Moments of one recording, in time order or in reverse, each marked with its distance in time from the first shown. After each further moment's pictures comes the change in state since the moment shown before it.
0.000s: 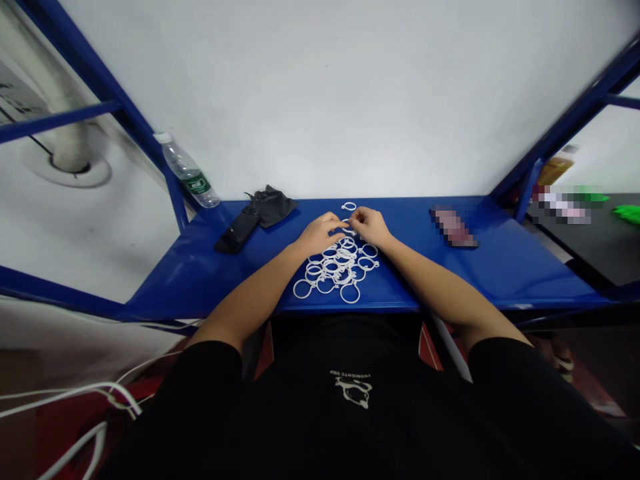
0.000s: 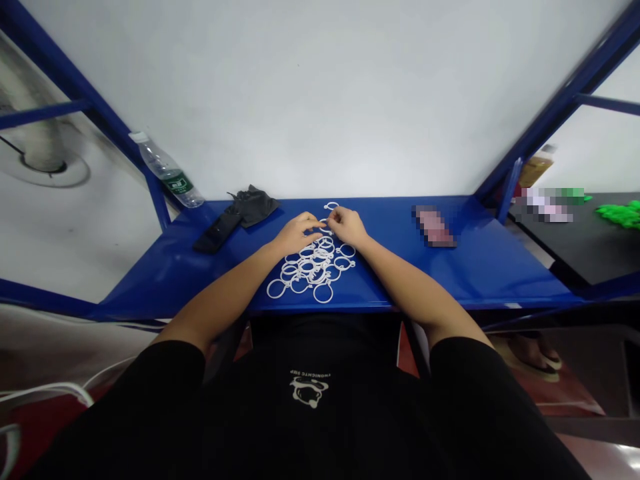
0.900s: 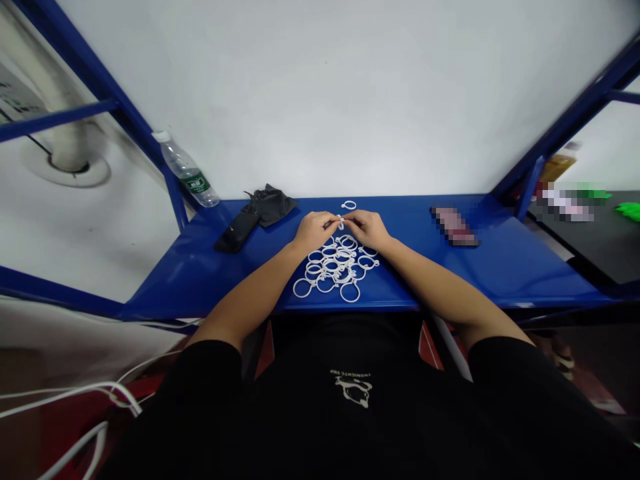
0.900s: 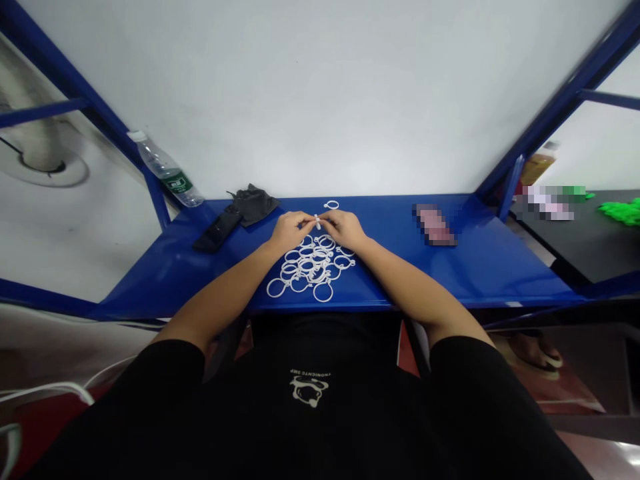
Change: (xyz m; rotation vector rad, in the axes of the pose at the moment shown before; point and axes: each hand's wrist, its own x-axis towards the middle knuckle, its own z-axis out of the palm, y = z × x) left_hand 0.001 -0.003 -0.001 0.095 0.229 0.005; right_hand -0.009 -0.008 -0.001 -0.098 -0.018 -0.356
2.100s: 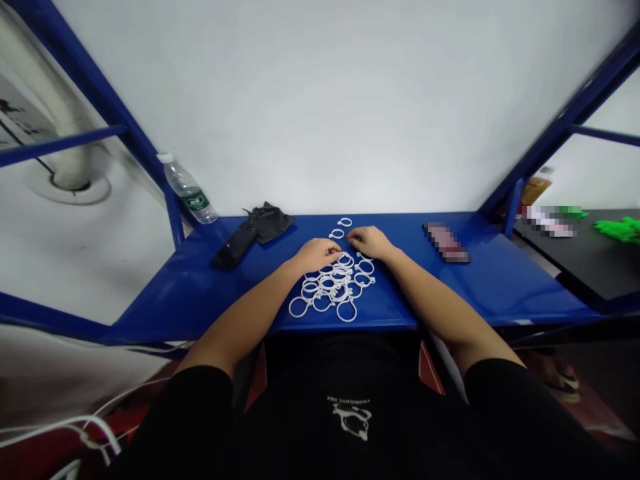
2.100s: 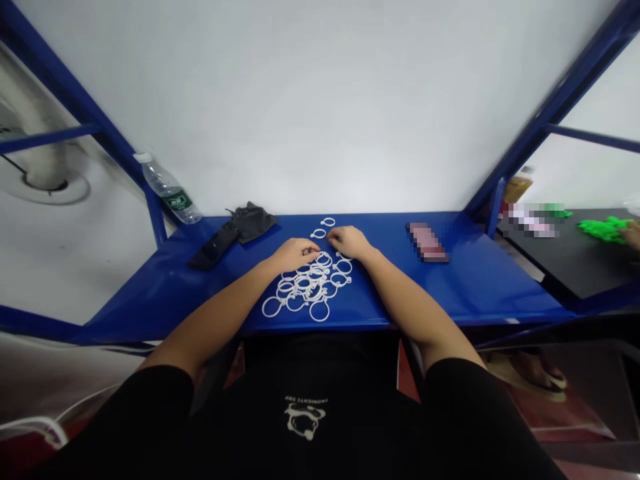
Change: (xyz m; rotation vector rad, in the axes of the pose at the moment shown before) left_hand -0.001 0.013 -0.002 -0.068 -0.410 -0.159; right_hand 0.010 0.026 -0.023 -0.222 -0.324 0.260
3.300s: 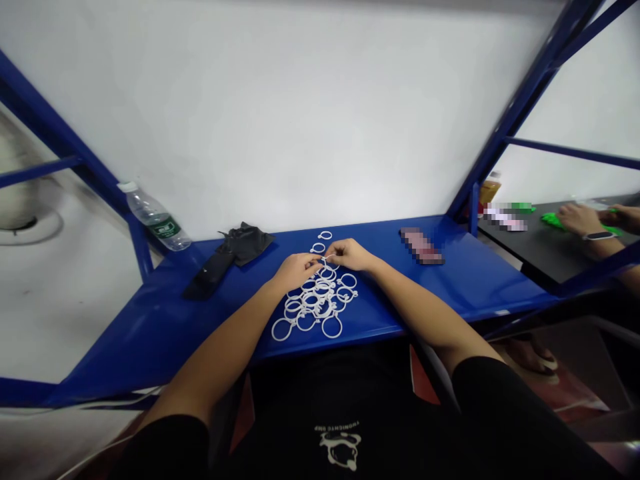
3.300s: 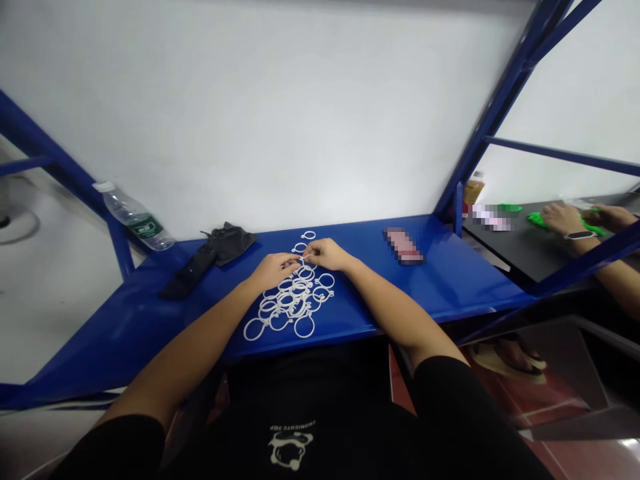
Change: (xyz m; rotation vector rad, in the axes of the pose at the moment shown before) left_hand 0.000 -0.018 0.005 0.030 0.091 0.055; right_hand -0.009 -0.011 0.001 0.528 -0.019 -0.080
